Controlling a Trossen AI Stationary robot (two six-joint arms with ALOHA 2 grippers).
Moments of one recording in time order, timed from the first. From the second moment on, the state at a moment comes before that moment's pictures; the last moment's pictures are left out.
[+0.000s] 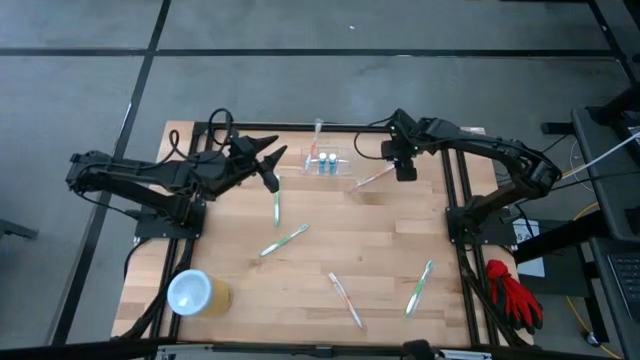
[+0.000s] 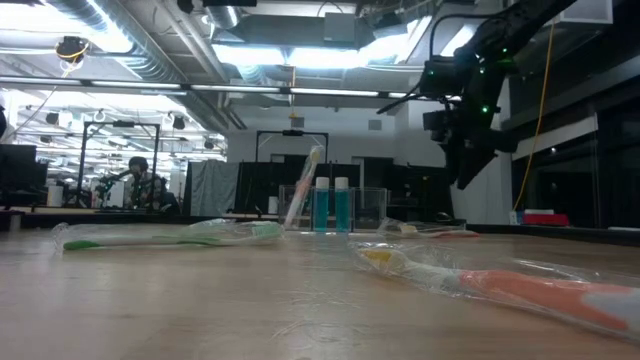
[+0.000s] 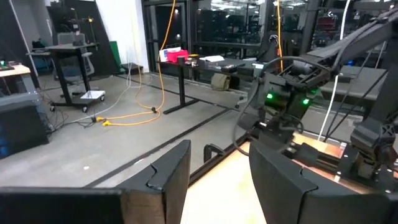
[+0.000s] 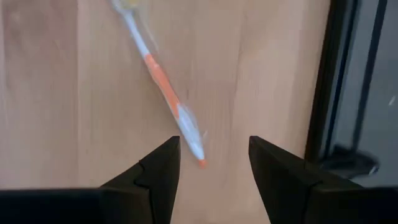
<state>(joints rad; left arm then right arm) -0.06 1.01 0.91 0.04 -0.80 -0.08 -0.64 1.47 0.99 -0.76 0.06 -0.78</state>
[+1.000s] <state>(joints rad) 0.07 1.01 0.91 0.03 -0.62 -0.05 -0.61 1.72 0.99 -0.71 0.05 -1.00</state>
